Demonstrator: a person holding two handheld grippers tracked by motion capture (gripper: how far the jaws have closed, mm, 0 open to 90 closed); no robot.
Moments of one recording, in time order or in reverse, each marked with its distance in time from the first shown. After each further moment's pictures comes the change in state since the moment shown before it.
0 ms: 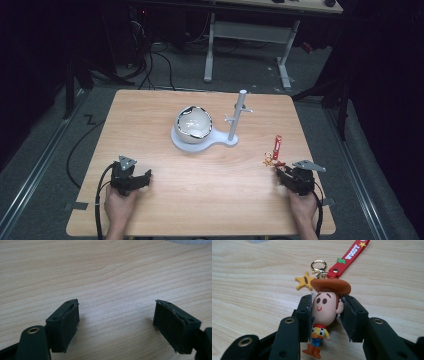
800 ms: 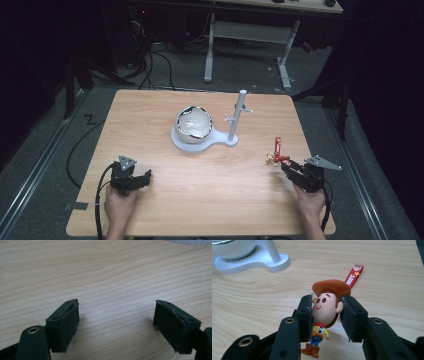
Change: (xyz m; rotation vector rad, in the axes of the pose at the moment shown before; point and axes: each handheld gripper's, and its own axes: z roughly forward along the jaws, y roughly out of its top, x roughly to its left) left arm 0.000 0.000 0.000 0.000 -0.001 -0.001; right arm -0.013 0.017 -0.027 -0.112 0.090 0.042
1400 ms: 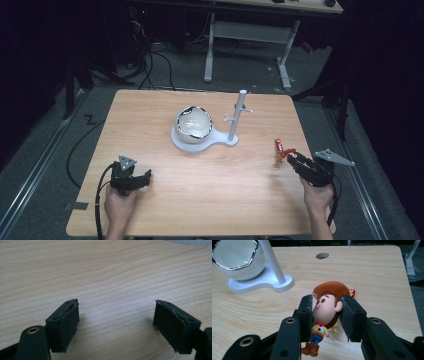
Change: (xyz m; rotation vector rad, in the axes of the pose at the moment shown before) left arm 0.000 0.000 0.000 0.001 -0.001 0.000; right arm -0.007 0.026 -0.020 -0.083 0.023 0.015
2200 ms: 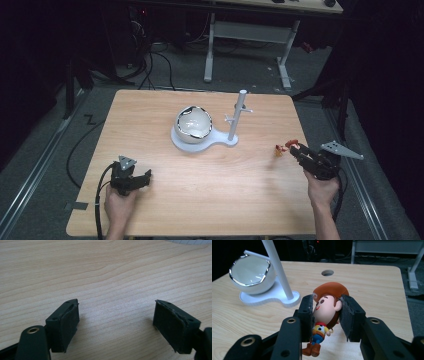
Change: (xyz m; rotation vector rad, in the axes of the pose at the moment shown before) left arm 0.000 0.000 0.000 0.000 0.000 0.000; right arm 0.004 0.031 -0.013 -0.067 0.039 -0.028
